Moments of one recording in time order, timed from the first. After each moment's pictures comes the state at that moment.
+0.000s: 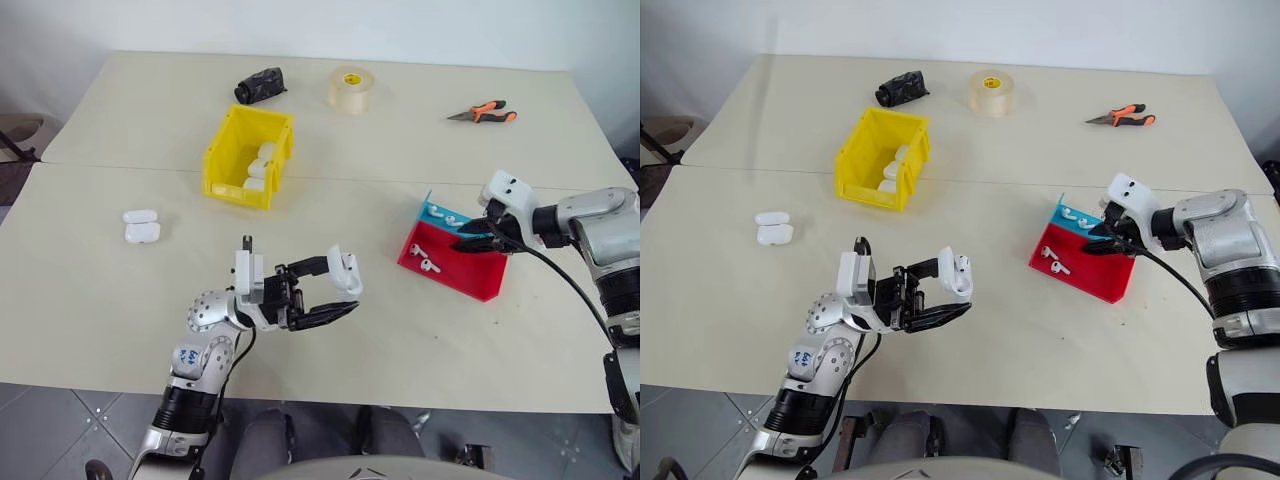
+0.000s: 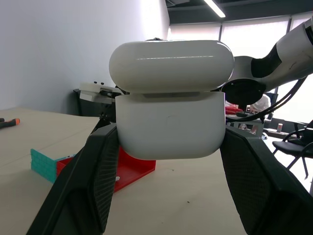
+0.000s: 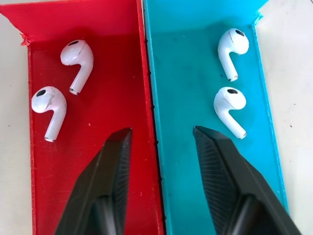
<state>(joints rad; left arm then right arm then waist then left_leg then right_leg) -0.25 0.22 -0.09 -0.07 -0.57 -0.01 -1.13 -0.86 -0.88 0.23 0.57 0.06 0.41 1.26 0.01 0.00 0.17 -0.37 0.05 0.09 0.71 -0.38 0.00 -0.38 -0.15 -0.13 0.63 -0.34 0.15</state>
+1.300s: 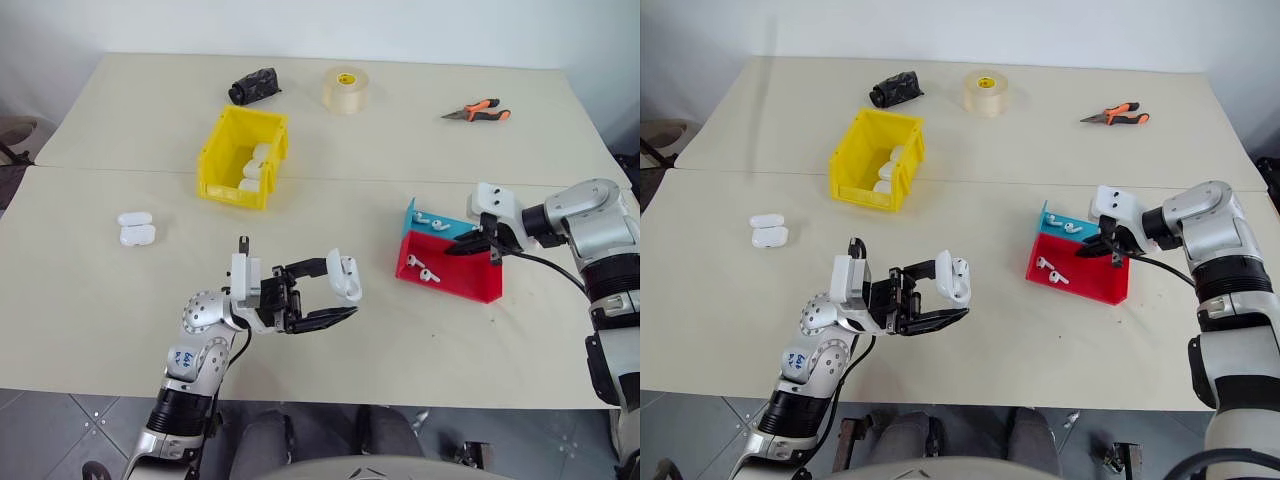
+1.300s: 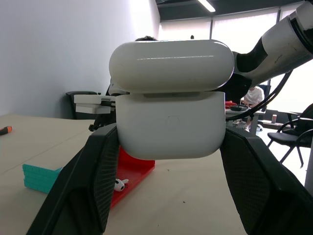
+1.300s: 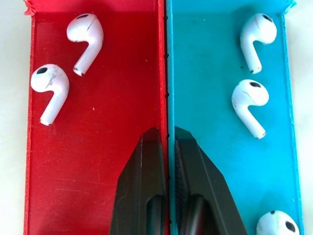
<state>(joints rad) -0.23 0.25 -0.10 -0.11 -0.57 -0.02 -1.15 -0.93 -0.82 0.26 0.81 -0.05 -0.03 1.51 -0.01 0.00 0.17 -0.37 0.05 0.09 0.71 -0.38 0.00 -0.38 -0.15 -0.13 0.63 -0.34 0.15</state>
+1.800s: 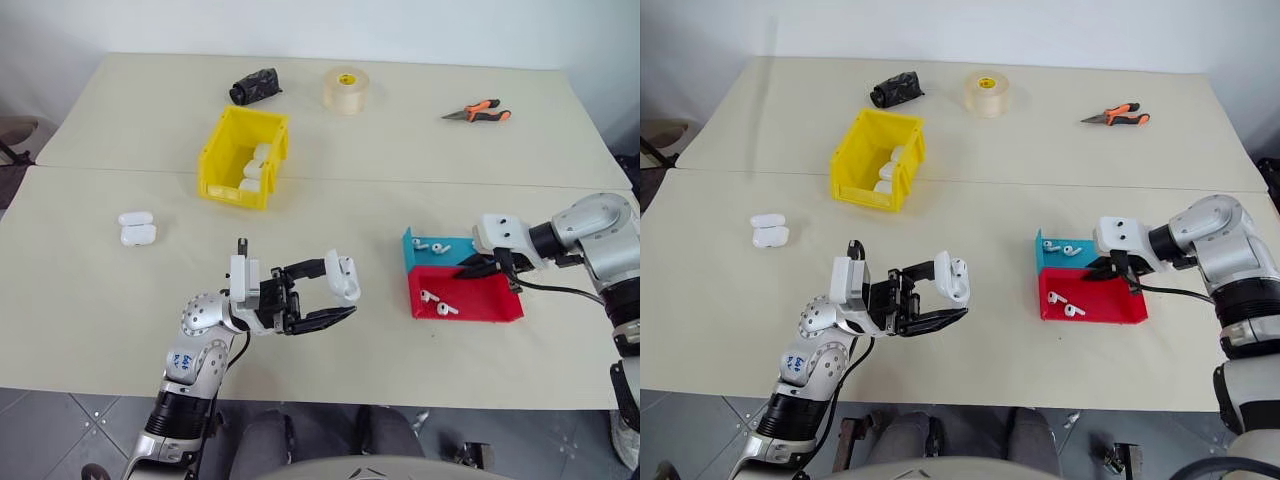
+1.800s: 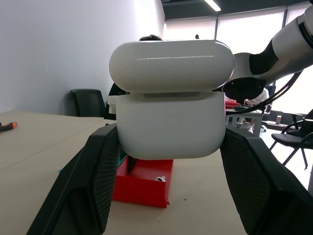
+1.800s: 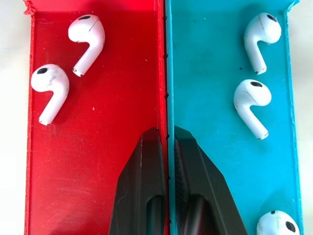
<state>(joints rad) -0.22 0.25 -0.10 -0.11 -0.57 -0.02 -1.13 -0.77 -0.94 0.31 0.56 0.04 -0.05 1.54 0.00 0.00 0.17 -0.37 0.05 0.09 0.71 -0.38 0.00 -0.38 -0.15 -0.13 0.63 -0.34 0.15</state>
